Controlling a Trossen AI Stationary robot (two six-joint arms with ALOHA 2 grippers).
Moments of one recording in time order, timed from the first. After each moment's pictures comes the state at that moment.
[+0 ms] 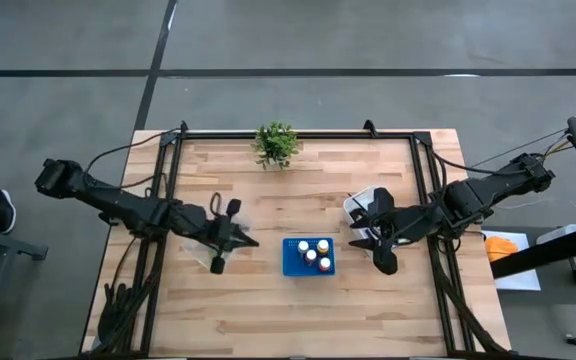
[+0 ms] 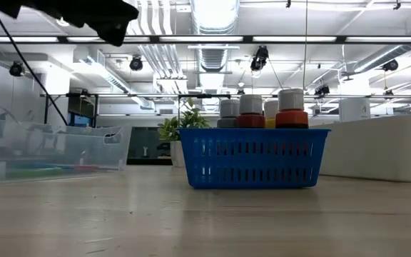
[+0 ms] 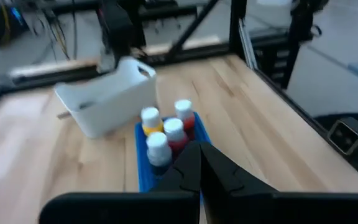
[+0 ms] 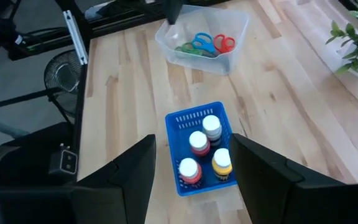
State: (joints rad) left arm -0.29 1.07 0.60 0.11 -0.08 0.05; right arm 0.44 1.19 1.30 -0.80 0.32 0.57
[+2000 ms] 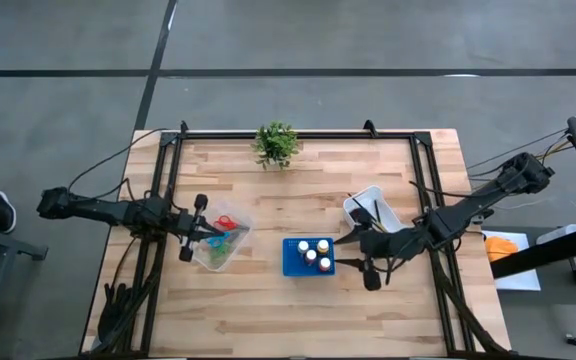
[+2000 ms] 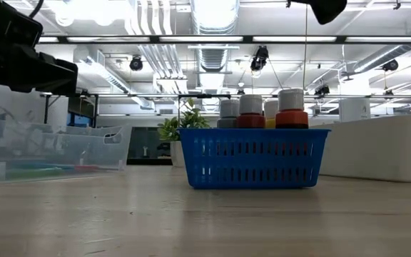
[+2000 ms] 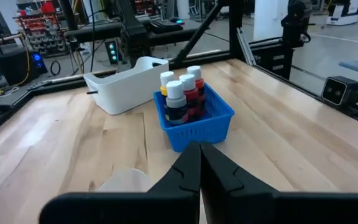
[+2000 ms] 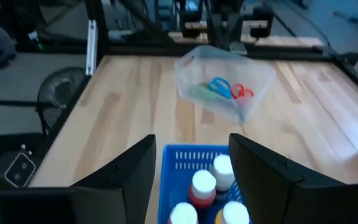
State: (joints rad) left arm -0.14 0.20 0.00 0.02 0.05 0.13; right arm 0.51 1.18 0.80 -0.06 0.42 0.23
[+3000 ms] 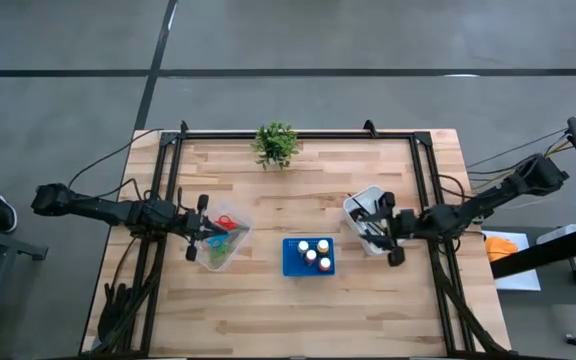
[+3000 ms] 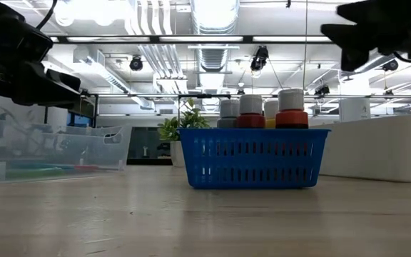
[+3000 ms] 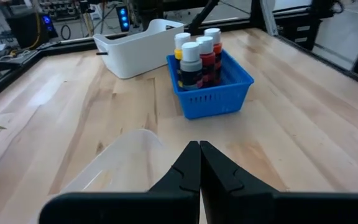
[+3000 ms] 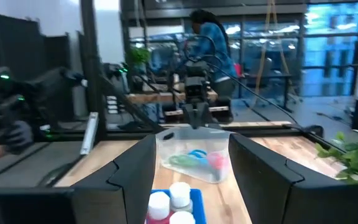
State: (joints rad) left arm -0.14 0.32 0.00 0.03 -0.02 0.08; right arm 0.37 0.85 0.08 0.93 0.34 0.03
